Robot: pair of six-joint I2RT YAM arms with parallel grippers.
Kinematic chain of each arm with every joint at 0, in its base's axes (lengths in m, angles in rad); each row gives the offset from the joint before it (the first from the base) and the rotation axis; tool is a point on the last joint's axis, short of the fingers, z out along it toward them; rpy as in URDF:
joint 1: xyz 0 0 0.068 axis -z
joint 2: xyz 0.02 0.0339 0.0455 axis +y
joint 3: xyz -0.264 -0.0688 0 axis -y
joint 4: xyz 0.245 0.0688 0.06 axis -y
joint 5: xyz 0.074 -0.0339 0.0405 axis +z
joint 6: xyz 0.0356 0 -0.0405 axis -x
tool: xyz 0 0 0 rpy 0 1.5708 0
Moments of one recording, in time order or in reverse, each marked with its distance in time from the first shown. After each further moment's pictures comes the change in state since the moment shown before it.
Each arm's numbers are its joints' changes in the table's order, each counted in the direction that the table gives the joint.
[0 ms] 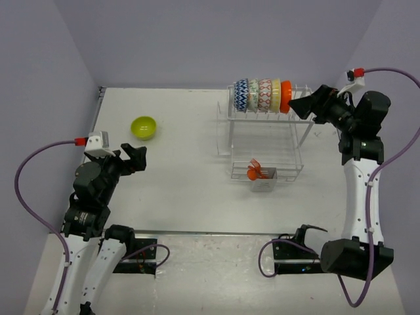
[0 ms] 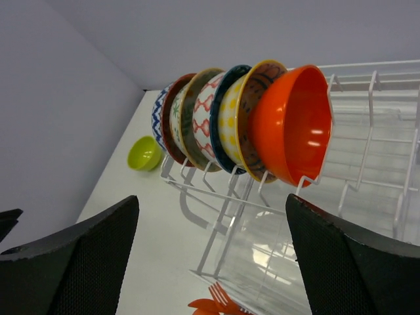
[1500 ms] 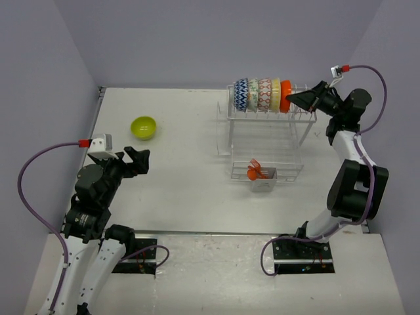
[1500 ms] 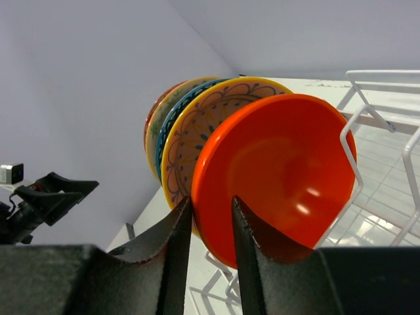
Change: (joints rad) left arm 0.050 -0.015 -0.024 -0.003 0.006 -0.005; right arm 0.060 0.495 -0.131 0.975 0.457 -0.495
